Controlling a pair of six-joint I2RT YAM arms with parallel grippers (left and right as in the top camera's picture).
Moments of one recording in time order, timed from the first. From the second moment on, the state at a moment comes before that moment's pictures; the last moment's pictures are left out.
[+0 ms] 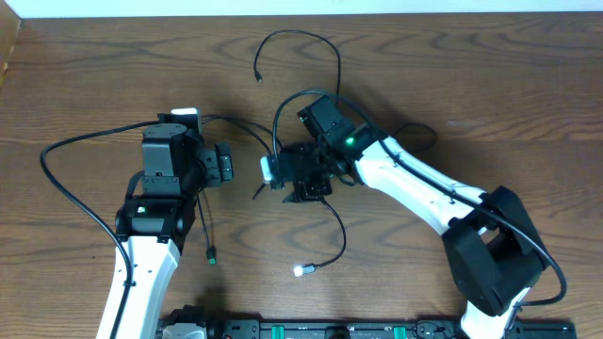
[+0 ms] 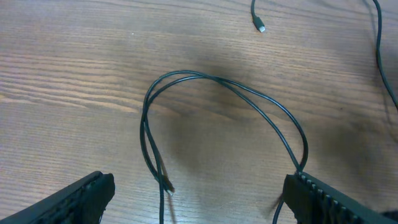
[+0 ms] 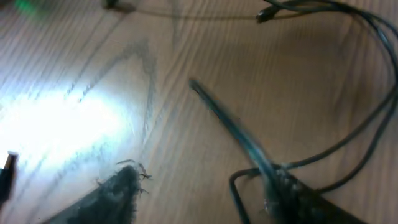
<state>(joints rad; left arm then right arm) -0.05 1.10 0.82 -0.49 -0.06 -0.09 0.70 1.92 1.37 -0.56 -0.59 -1.02</state>
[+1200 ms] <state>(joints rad) -0.05 1.10 0.82 -0.49 -0.06 -0.09 0.45 1.27 1.37 -0.32 -0.29 -0.72</state>
